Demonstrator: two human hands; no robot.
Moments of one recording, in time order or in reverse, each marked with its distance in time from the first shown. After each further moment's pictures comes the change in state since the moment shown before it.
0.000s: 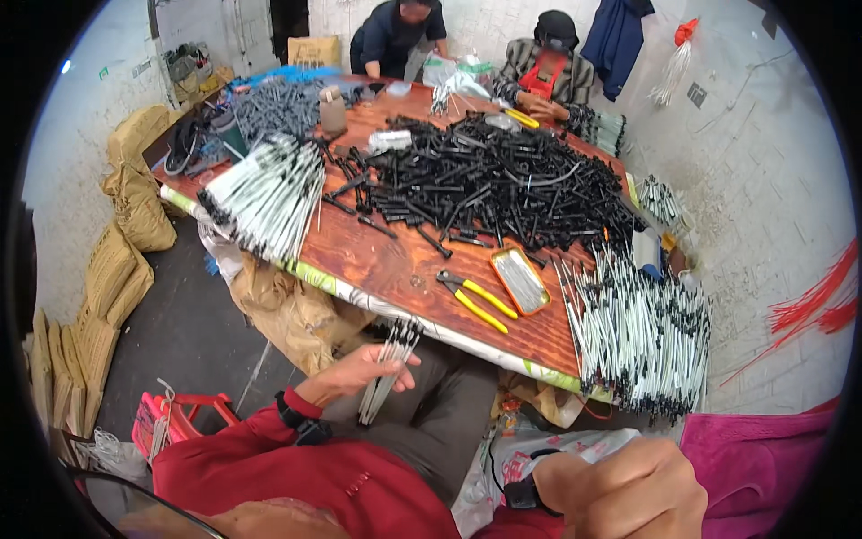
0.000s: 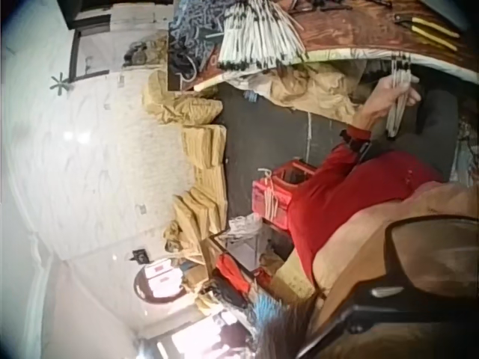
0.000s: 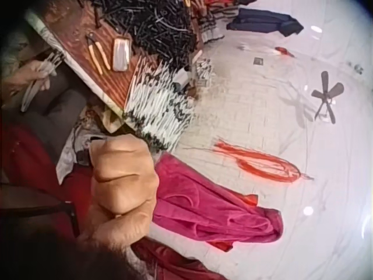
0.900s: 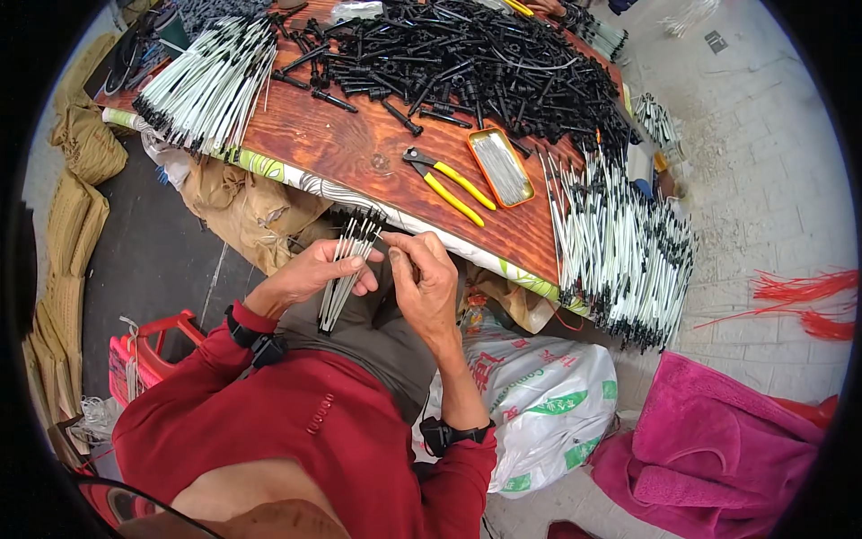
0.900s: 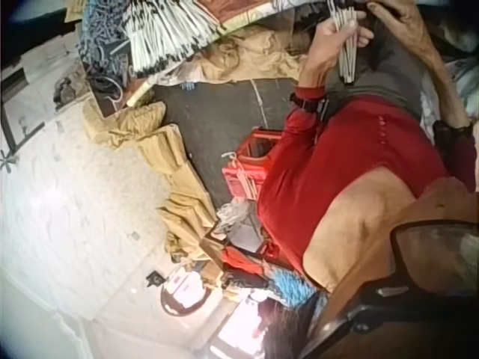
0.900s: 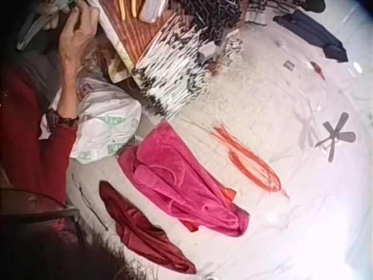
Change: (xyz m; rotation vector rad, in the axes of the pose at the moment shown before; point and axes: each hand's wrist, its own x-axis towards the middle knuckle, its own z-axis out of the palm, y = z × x) left_hand 0.006 0.006 0.001 -0.056 0.010 0.029; right_hand -0.144 0.180 0.131 -0.335 0.417 1.028
